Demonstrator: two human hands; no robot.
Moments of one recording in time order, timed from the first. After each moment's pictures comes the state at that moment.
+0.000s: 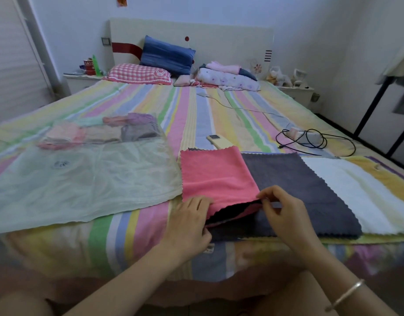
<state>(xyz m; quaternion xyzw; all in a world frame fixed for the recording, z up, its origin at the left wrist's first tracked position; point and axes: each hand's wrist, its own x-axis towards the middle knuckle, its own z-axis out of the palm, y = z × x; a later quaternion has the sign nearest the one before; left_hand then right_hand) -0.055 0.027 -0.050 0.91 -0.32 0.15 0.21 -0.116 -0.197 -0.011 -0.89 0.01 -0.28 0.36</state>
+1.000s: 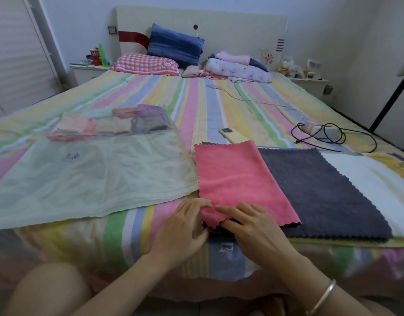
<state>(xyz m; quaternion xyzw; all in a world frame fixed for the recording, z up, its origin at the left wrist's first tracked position) -0.046 0.077 -0.077 0.85 -0.34 0.15 0.36 -0.092 -0.129 -0.051 -0.92 -0.31 -0.25 -0.04</state>
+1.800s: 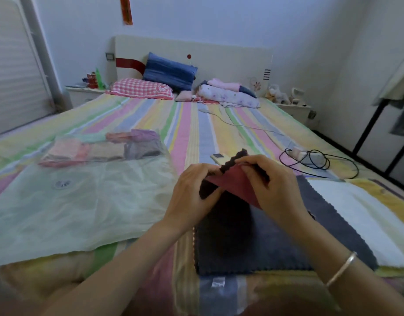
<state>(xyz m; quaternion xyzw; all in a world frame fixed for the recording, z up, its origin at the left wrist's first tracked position) 0.009 0.032 0.037 0.76 -0.36 0.29 0.47 -0.059 -0.137 0.092 -0.86 -0.12 -0.41 0.28</state>
